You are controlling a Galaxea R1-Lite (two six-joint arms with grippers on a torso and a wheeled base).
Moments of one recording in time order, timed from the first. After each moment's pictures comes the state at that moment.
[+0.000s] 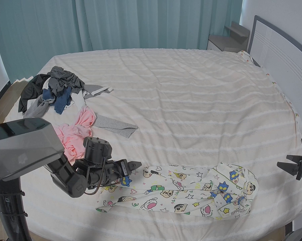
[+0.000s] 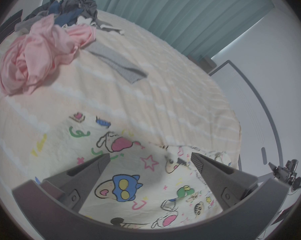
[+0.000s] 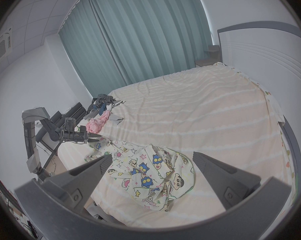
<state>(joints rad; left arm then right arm) -0.44 2.19 -0.76 -0.82 -0.10 -0.64 -0.55 1.29 -0.35 -0.31 0.89 -0.26</state>
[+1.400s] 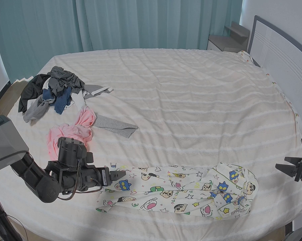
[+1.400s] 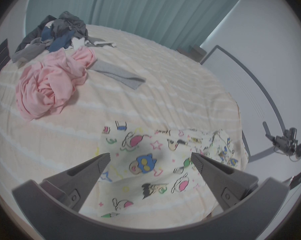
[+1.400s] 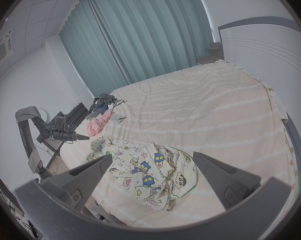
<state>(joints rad) -0.38 1.94 -0.53 -0.75 -0.13 -0.40 -0.55 1.33 -0.32 -0.34 0.91 -0.27</state>
